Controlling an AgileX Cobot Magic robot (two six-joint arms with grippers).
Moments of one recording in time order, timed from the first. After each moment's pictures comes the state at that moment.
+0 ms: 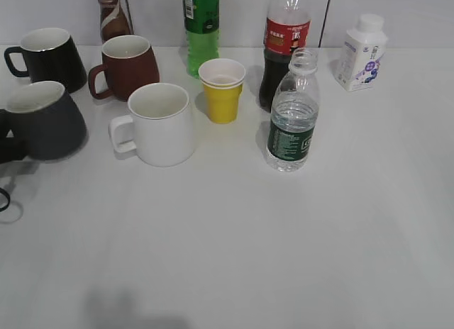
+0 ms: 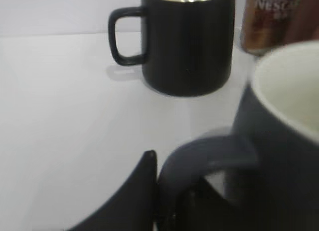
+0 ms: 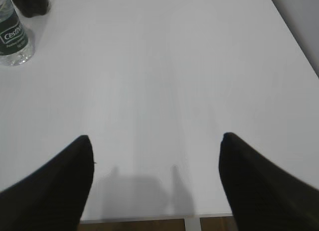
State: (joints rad) left arm 0.06 1.89 -0.44 0.10 -1.12 -0.01; right arm 0.06 -0.01 -0.50 -0.05 1.04 0.05
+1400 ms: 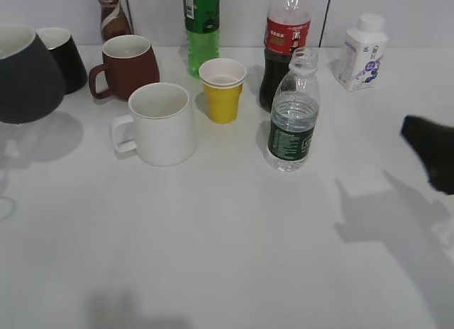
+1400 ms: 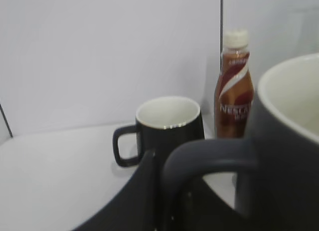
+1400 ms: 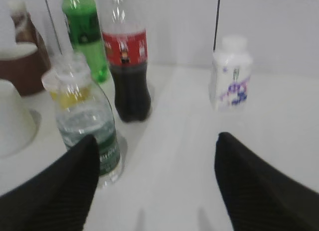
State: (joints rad) left arm 0.06 1.51 -0.37 0.16 -1.01 -0.02; right arm 0.44 0.88 -0.23 0.42 -0.41 -0.27
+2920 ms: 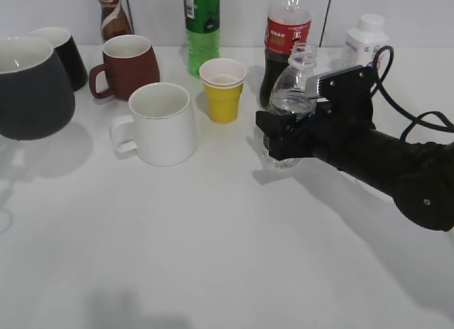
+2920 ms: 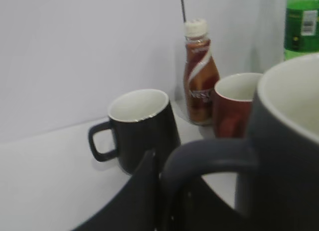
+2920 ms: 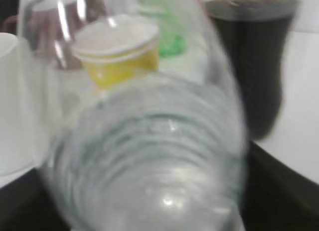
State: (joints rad) left arm 0.05 1.36 -0.37 0.33 -0.79 -0.05; right arm 0.44 1.95 -0.65 -0.22 -1.02 0.20
